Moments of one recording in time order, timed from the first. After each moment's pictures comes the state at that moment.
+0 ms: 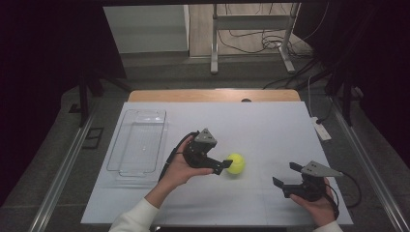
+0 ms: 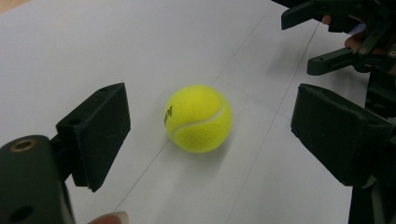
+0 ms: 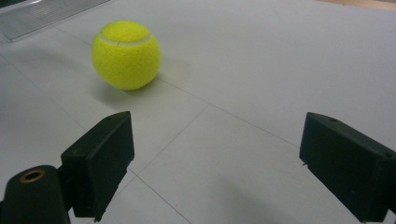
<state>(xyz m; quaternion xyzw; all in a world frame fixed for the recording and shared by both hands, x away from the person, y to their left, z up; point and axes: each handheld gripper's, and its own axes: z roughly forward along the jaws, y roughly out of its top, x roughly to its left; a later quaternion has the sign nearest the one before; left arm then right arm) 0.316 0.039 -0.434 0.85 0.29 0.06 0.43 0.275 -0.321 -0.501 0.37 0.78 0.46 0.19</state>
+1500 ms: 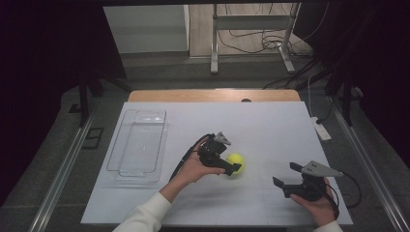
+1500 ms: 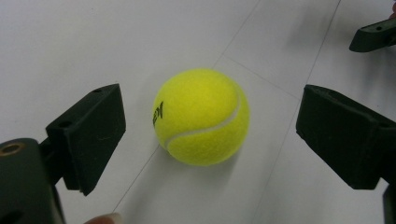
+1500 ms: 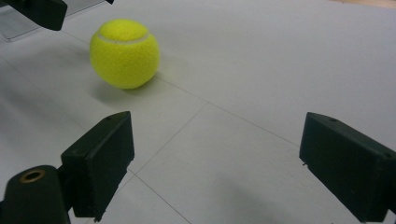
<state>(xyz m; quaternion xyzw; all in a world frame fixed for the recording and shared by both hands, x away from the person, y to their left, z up) 0.343 0.001 -0.471 0.88 0.30 0.02 0.38 0.276 -0.322 -0.502 0.37 0.78 0.46 0.19</state>
